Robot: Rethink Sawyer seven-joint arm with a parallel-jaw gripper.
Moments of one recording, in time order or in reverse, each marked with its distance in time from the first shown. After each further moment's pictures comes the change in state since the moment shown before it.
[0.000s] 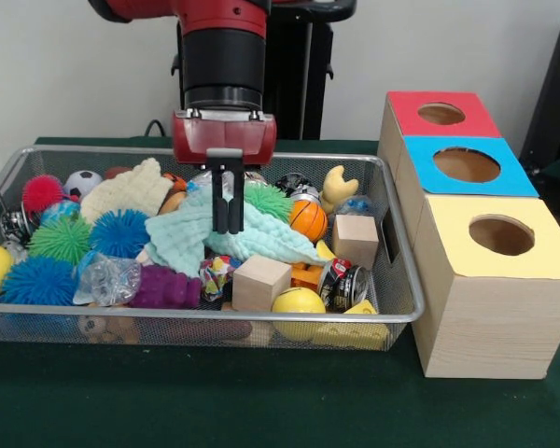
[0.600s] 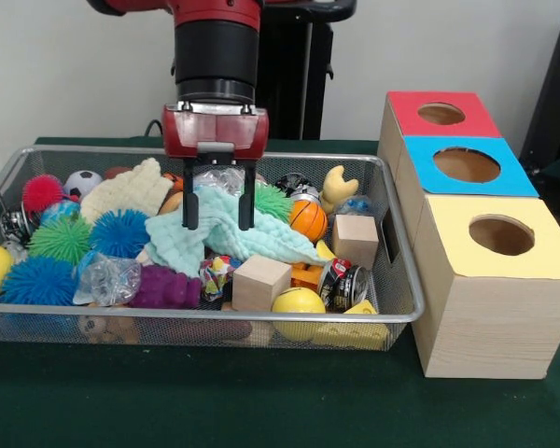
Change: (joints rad) arm -0.012 -0.011 0.000 0.001 0.004 0.000 0.000
